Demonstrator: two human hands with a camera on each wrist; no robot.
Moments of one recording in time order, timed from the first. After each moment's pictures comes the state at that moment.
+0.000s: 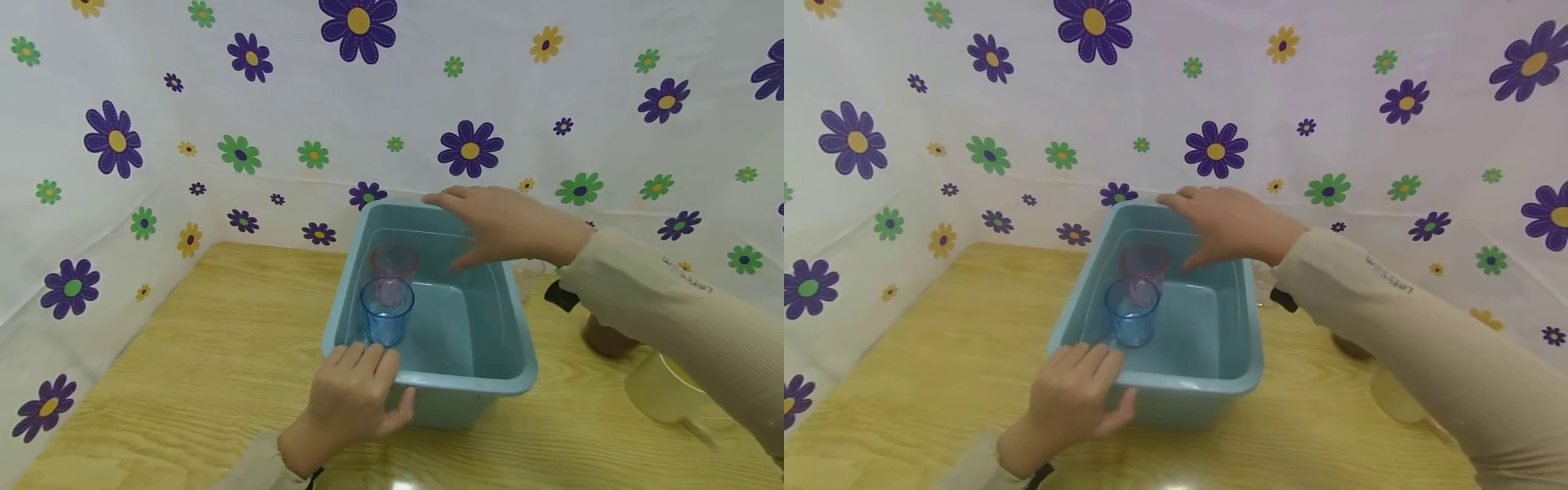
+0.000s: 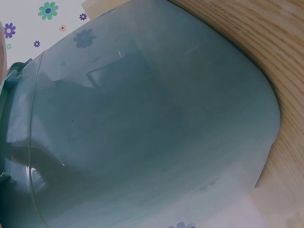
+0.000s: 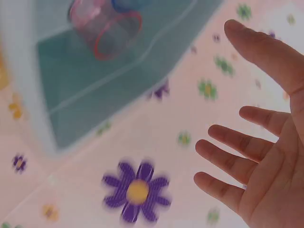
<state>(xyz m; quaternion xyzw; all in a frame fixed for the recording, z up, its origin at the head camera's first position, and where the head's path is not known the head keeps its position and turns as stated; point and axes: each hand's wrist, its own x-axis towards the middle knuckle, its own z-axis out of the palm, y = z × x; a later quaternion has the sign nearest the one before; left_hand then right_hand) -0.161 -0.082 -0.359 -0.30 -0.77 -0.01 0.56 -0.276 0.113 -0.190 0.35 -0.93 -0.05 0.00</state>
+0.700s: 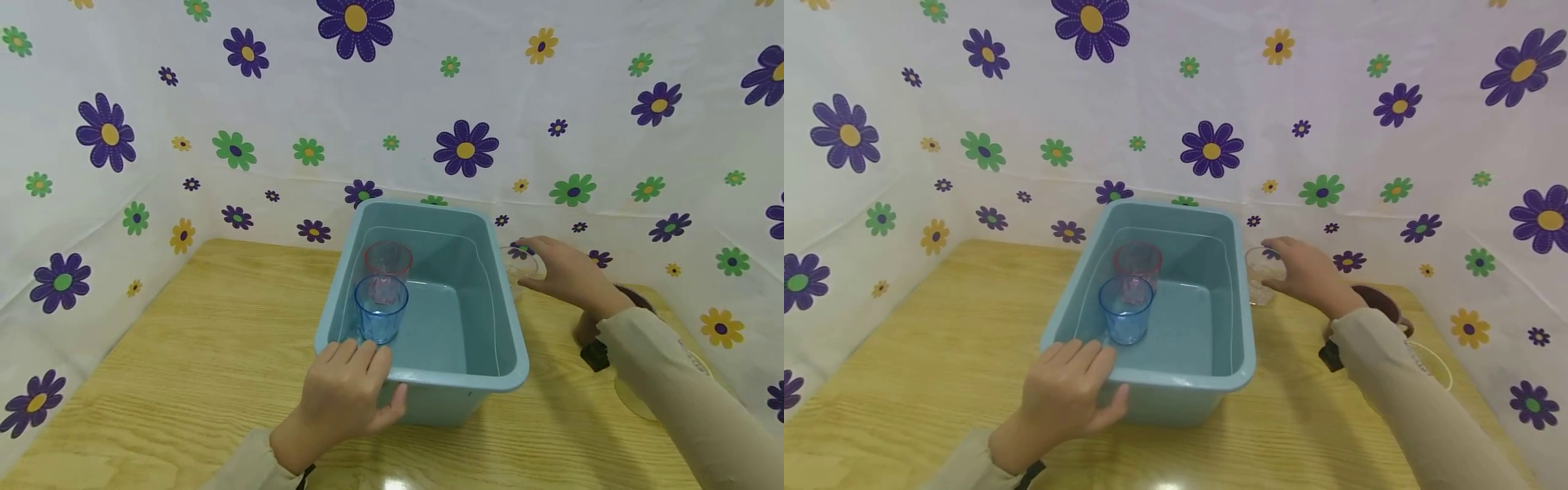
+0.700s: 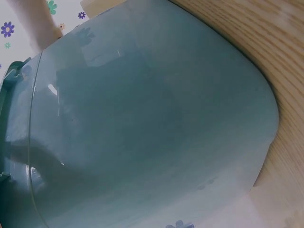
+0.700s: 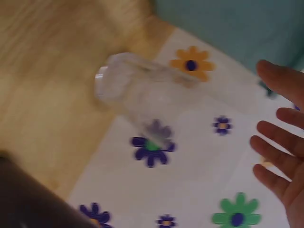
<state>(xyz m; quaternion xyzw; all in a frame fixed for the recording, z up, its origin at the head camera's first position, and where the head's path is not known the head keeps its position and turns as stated) -0.163 -0.082 -0.359 -0.30 -0.76 -0.02 0.57 -0.306 0.242 -0.300 0.23 -0.97 0.06 0.06</state>
